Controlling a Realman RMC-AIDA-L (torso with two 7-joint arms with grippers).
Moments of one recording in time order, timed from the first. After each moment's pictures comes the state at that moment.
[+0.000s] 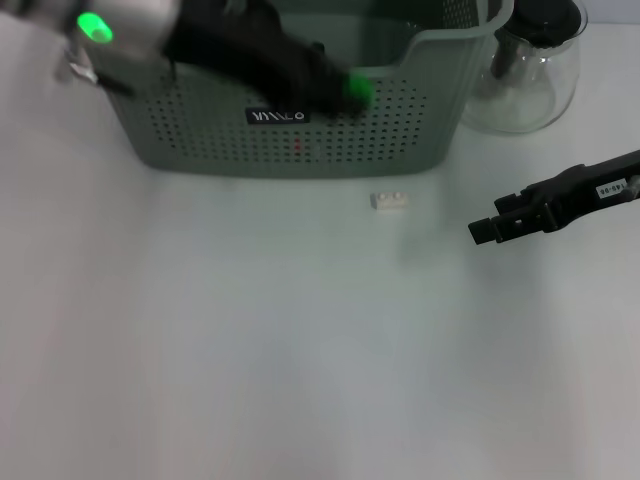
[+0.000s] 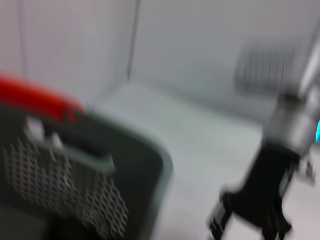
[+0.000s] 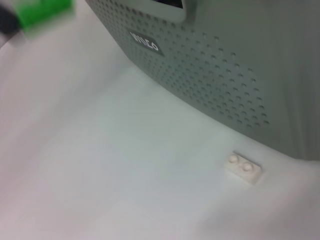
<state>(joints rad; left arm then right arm) -0.82 -2.14 0.80 1.19 2.29 1.72 -2.03 0.69 2.02 -0.87 -0.80 -2.38 -1.55 2.06</state>
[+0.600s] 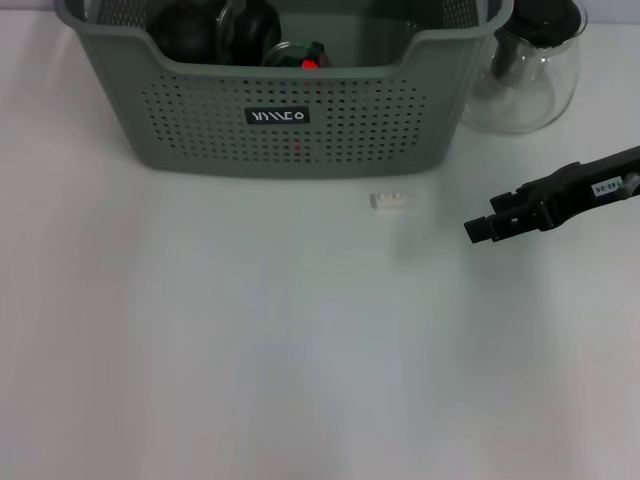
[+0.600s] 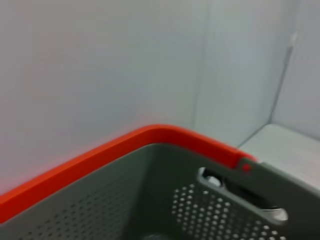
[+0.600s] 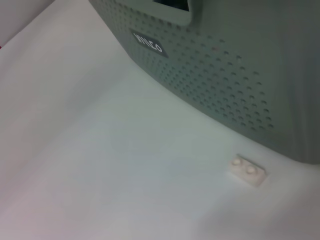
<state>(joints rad) -0.84 -2.08 0.88 1.14 2.33 1.30 -2.18 0.70 2.03 -0.87 -0.80 -2.38 -1.55 2.06</state>
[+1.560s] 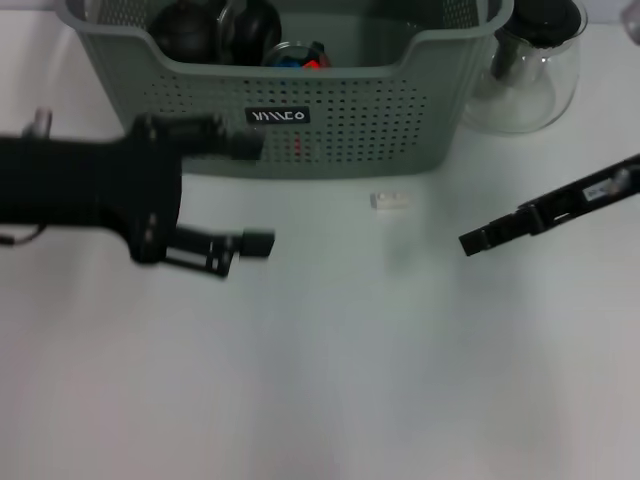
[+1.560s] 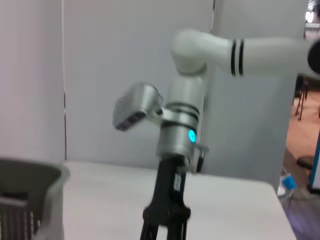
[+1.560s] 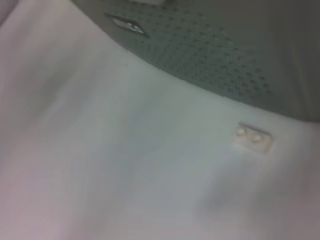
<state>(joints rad) -0.44 -2.14 0.66 1.14 1.97 2.00 -1.47 0.75 2.03 -0.89 -0.81 -2.45 -1.60 2.31</state>
